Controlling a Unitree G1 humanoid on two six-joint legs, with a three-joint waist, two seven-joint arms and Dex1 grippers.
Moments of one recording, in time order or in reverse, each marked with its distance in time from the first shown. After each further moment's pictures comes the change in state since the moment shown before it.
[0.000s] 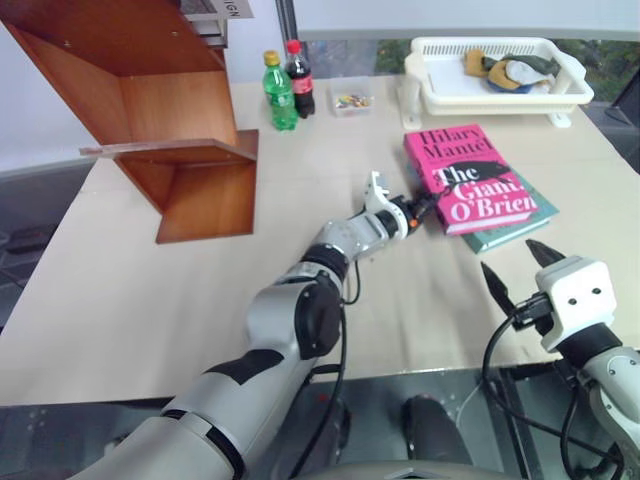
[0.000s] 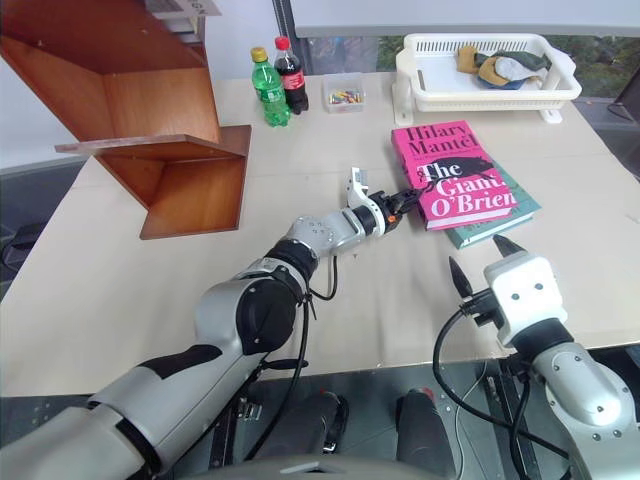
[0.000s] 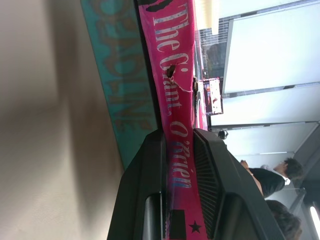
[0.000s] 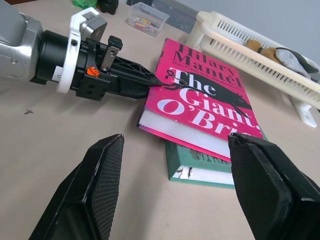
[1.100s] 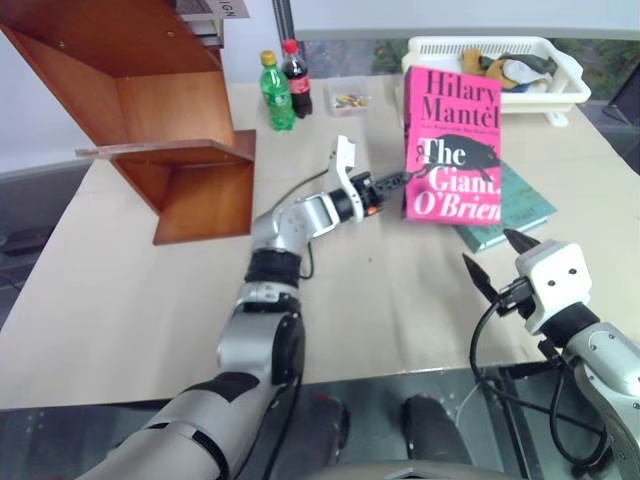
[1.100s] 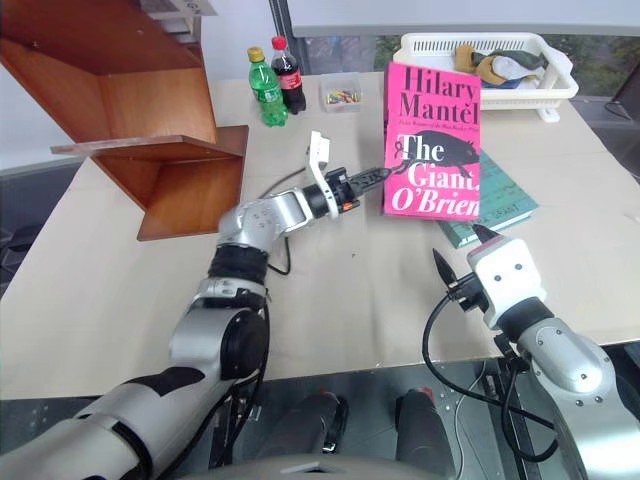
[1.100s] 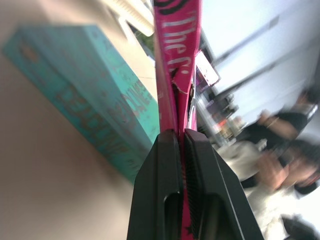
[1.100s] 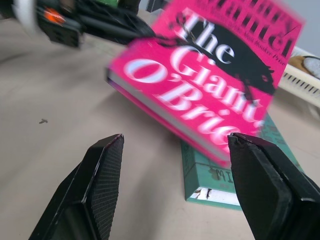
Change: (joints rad) left arm 0.323 0.231 -0.416 -0.877 0.096 0.203 -0.273; right arm -0.165 0.012 0.055 0.108 -0.016 0.024 0.112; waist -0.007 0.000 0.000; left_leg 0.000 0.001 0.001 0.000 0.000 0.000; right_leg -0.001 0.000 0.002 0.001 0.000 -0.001
